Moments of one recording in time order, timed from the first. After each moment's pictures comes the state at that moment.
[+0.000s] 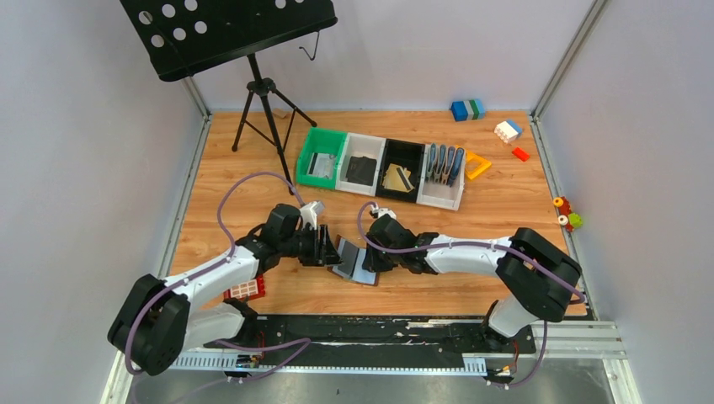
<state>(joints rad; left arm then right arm) -0.55 1.12 0.45 -0.10 0.51 -0.60 0.97 1.56 0.74 -0.05 -0.01 0.77</state>
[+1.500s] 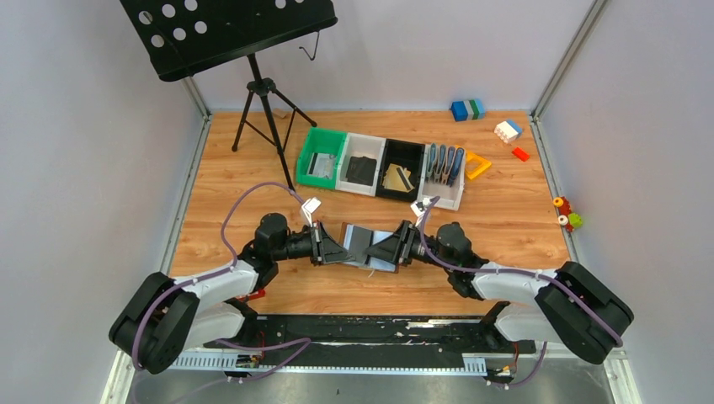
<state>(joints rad) -0.54 1.15 0.26 0.63 0.78 -1.05 0.75 1.24 0.27 0.82 -0.43 1.12</state>
